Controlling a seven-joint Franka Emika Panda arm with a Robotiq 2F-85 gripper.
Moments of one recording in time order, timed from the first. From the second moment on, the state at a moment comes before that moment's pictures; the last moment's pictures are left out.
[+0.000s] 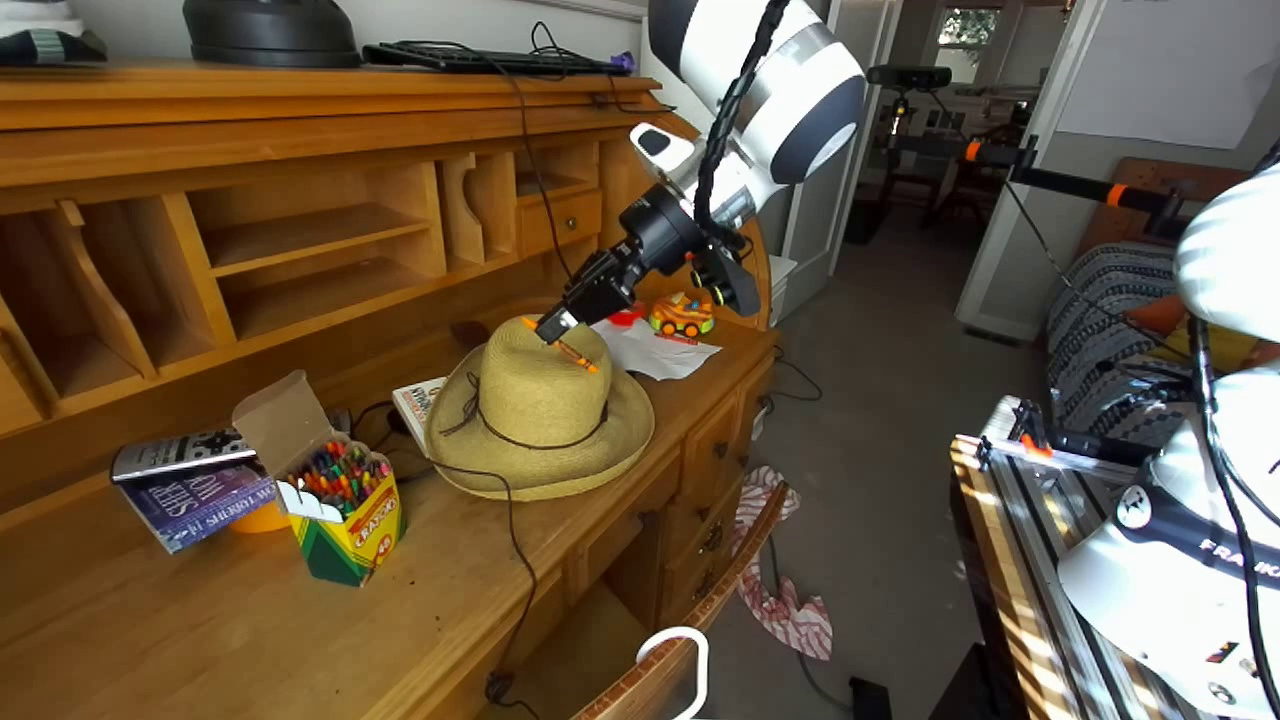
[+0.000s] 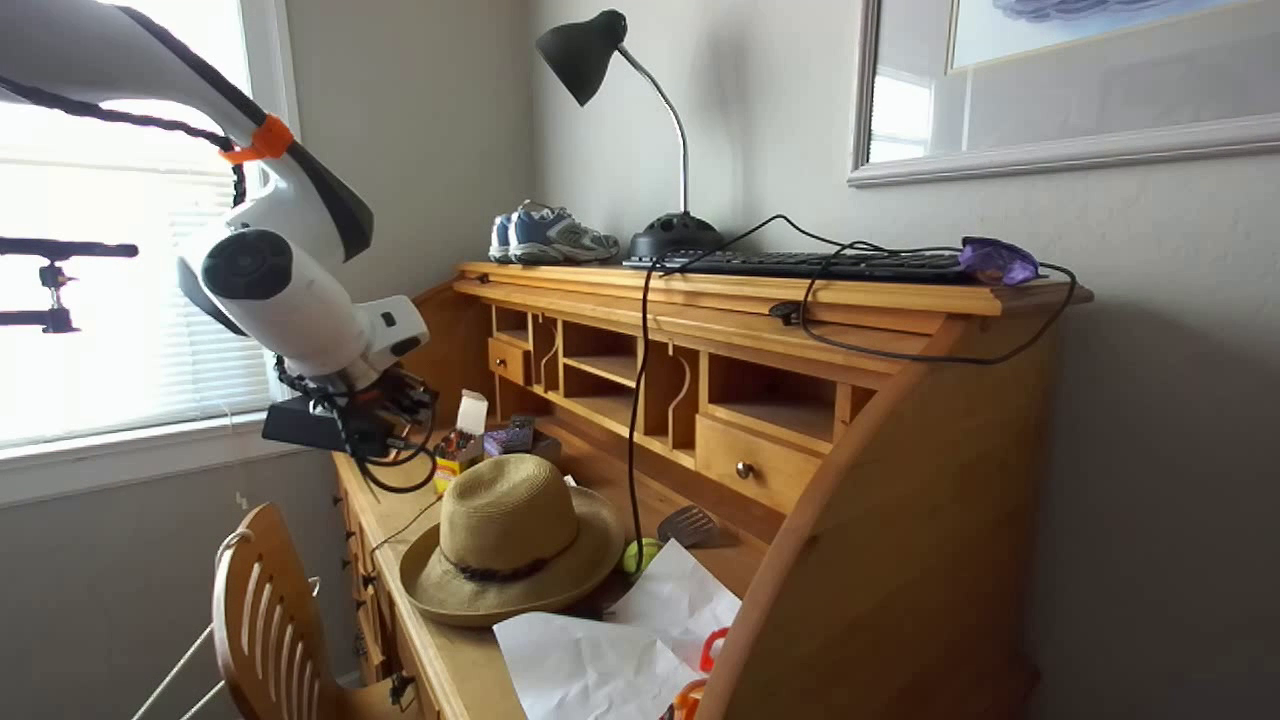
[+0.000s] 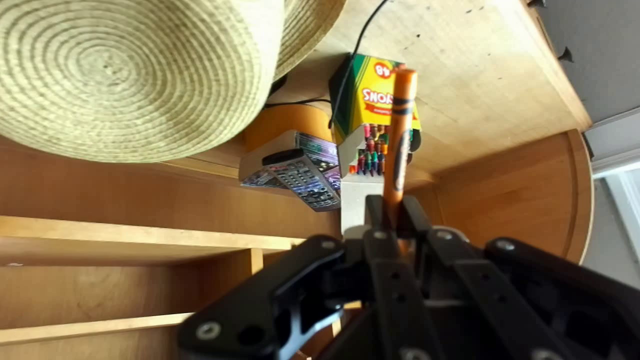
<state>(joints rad) -1.38 0.26 1.42 -2.40 1.60 2.88 -2.07</state>
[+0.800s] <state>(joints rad) -1.21 0.23 1.27 -2.43 2.35 2.67 -2.70</state>
